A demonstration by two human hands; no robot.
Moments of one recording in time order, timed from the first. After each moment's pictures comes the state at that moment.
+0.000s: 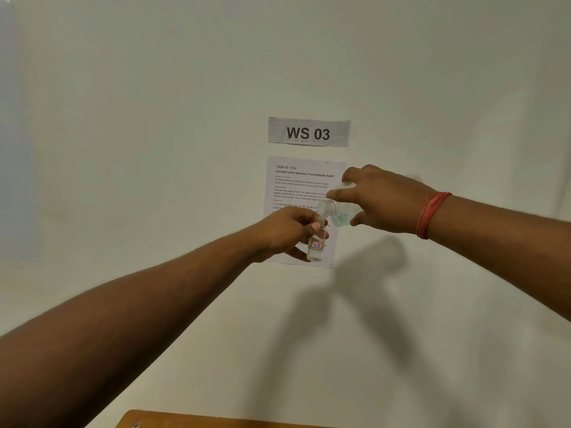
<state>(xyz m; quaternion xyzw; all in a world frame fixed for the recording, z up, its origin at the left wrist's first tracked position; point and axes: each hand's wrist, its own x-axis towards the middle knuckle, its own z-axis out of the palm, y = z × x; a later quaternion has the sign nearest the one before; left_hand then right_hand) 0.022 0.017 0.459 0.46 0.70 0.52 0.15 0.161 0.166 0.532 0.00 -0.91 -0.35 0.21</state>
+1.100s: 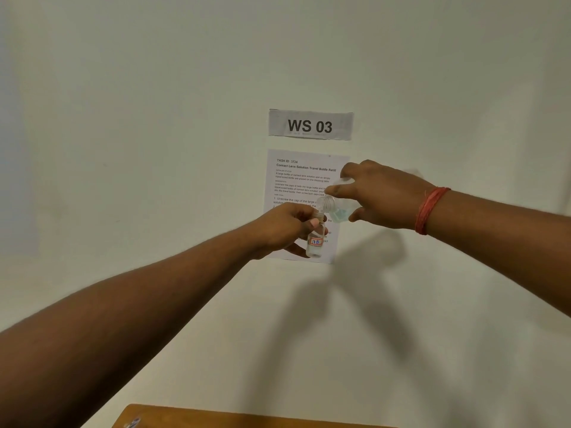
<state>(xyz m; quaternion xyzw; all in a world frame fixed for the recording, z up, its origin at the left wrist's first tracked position) 0.013 0.020 0.454 0.46 0.70 0.52 0.14 0.151 0.166 0.529 0.00 -0.91 -0.35 0.21</state>
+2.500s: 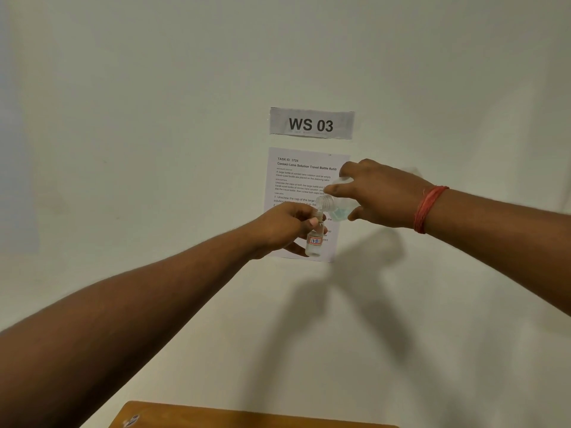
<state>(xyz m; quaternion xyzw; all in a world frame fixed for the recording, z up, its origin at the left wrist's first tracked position) 0.013 0.017 0.450 0.46 0.69 0.54 0.15 0.151 0.163 0.529 0.01 -0.91 -0.36 0.20</state>
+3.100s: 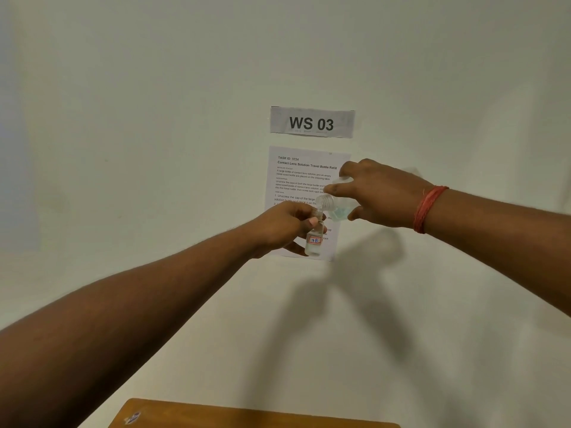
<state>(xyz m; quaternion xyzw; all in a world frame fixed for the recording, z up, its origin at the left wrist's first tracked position) 0.014 0.015 0.449 0.46 0.69 0.54 0.15 0.153 0.160 0.528 0.01 -0.91 -0.36 0.20</state>
